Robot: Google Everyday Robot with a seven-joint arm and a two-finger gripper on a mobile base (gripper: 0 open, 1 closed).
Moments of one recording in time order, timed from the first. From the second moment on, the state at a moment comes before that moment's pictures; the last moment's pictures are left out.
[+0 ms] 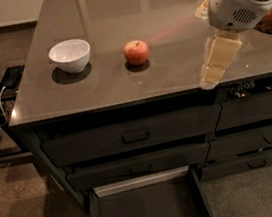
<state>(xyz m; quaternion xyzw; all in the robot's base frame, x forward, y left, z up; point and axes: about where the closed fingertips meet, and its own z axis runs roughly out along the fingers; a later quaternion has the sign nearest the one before) 0.513 -0.161 0.974 -0.62 0.75 -0.02 0.23</state>
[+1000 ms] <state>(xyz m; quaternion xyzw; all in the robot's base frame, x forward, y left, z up) 0.573 -0.138 0.955 -0.63 0.72 0.01 0.31</state>
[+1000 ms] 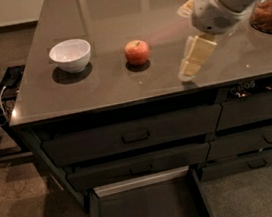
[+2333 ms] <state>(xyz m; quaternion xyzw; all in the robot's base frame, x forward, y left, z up) 0.675 -0.112 0.908 -0.56 0.72 0.13 0.39</state>
